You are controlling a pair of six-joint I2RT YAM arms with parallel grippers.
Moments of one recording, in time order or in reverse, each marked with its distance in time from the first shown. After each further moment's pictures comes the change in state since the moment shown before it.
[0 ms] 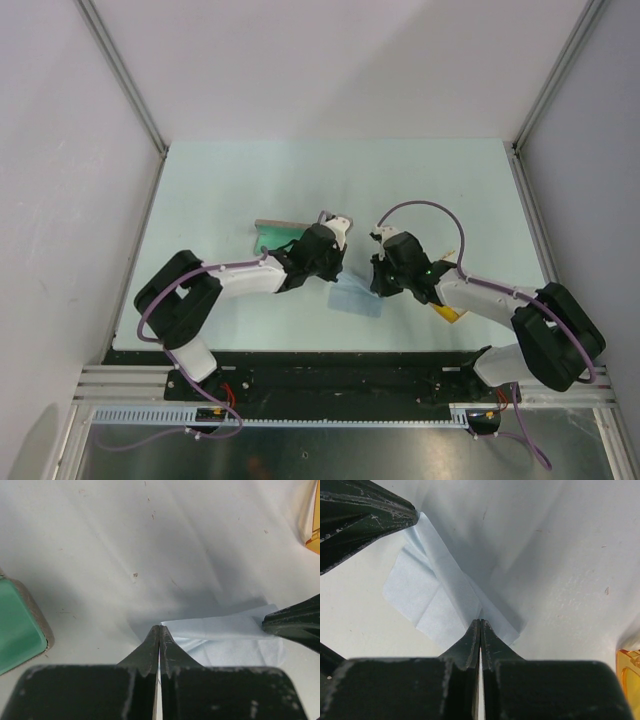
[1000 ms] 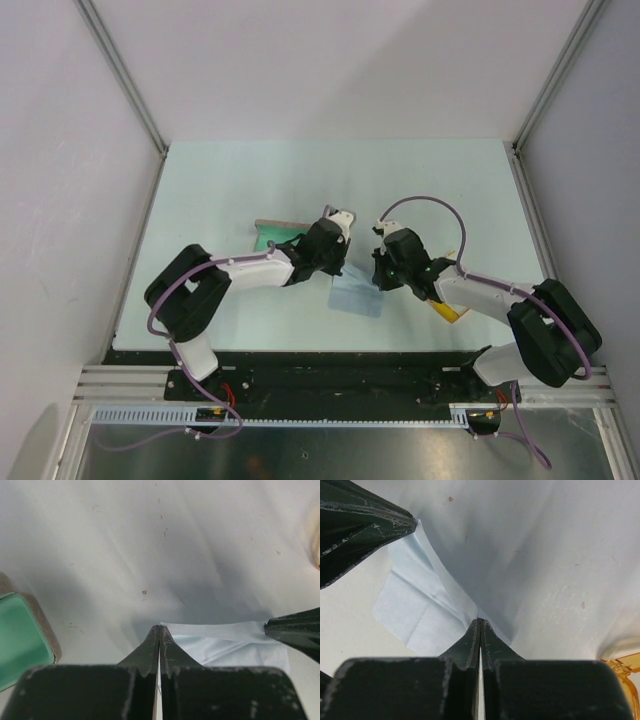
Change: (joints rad) left arm 0.002 0.066 0.085 -0.041 -0.050 -0.020; right arm -0.023 0.026 0.016 0.037 0.053 -0.009
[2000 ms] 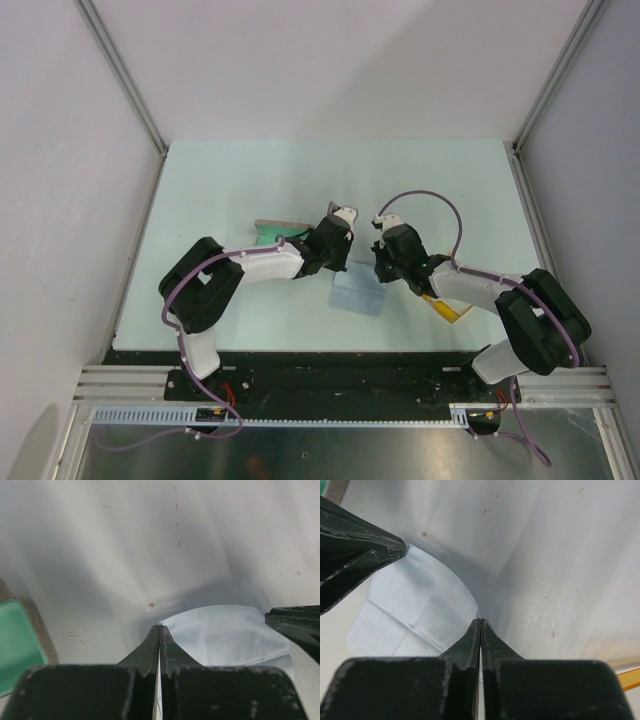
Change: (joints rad) left arm 0.000 0.089 0.102 -0.082 -0.049 -0.067; right arm -0.026 0.079 0.018 0.097 0.079 -0.069
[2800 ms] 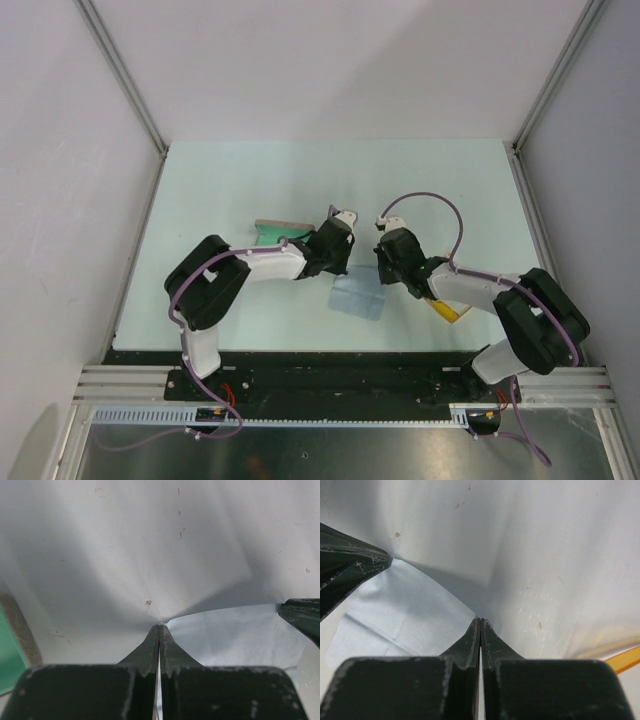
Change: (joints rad) left arm 0.000 0.037 -0.006 0.012 0.026 -0.038; right arm 0.024 -0.006 -0.016 -0.026 0.109 0.067
